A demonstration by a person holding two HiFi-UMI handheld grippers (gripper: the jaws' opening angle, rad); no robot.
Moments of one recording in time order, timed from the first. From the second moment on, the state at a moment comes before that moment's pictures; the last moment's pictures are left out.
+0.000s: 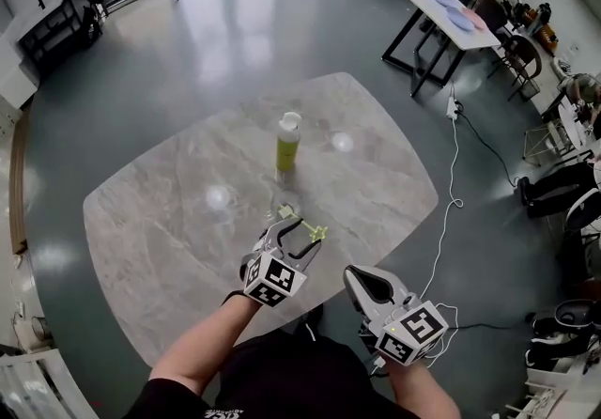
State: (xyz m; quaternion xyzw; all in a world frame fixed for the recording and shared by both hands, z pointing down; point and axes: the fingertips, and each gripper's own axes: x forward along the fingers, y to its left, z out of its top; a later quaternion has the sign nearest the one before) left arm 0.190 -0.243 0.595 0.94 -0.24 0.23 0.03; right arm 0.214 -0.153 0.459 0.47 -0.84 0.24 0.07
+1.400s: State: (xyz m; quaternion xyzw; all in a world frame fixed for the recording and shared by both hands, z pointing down) left arm 0.156 -0.264 0.480 0.95 -0.30 0.14 0.02; right arm 0.215 -0.146 0.440 0.47 -0.85 0.23 0.04
